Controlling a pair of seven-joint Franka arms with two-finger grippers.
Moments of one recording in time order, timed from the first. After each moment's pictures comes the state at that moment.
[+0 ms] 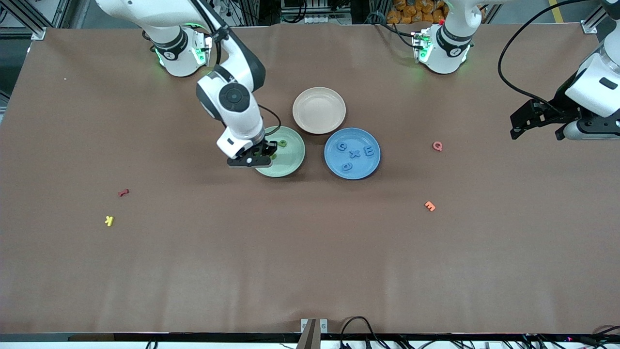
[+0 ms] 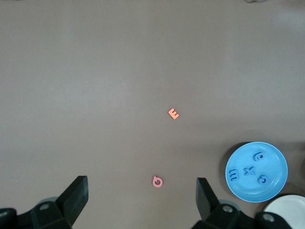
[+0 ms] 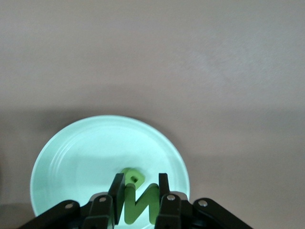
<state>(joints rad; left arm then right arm) 0.00 -0.03 -0.12 -1.62 0.00 1.69 -0.09 0.46 0.34 0.21 -2.06 -0.12 2.36 0.72</state>
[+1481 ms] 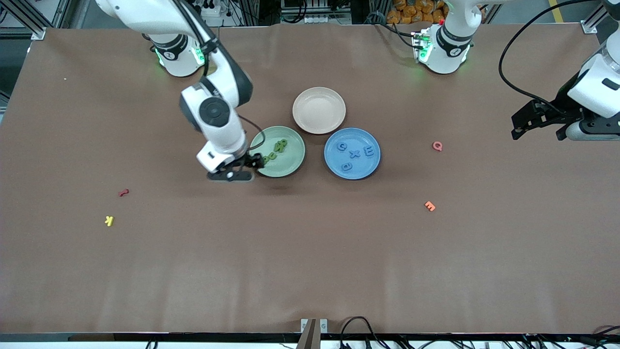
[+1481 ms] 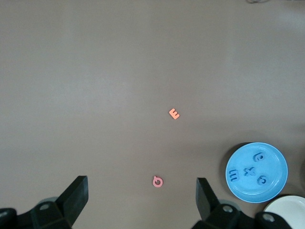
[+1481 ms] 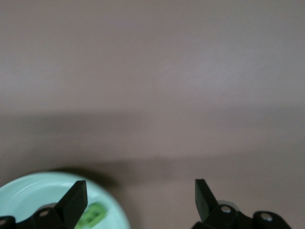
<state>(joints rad) 0.00 -0.02 -0.12 -1.62 0.00 1.69 -0.09 0.46 0.35 0.06 -2.02 -0.12 2.37 0.61</state>
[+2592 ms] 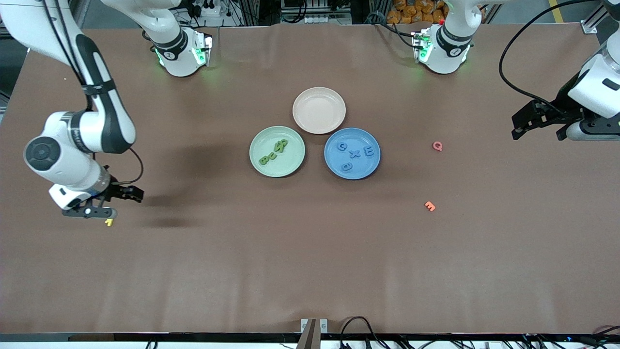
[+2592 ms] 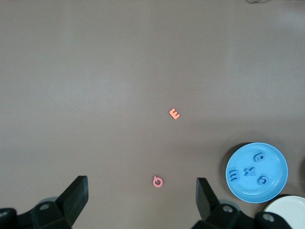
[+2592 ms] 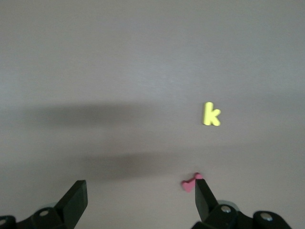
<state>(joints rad) 0.00 -0.02 -0.12 -1.62 0.00 1.69 -0.09 -0.04 0.35 -0.05 -1.99 -0.12 2.38 0.03</state>
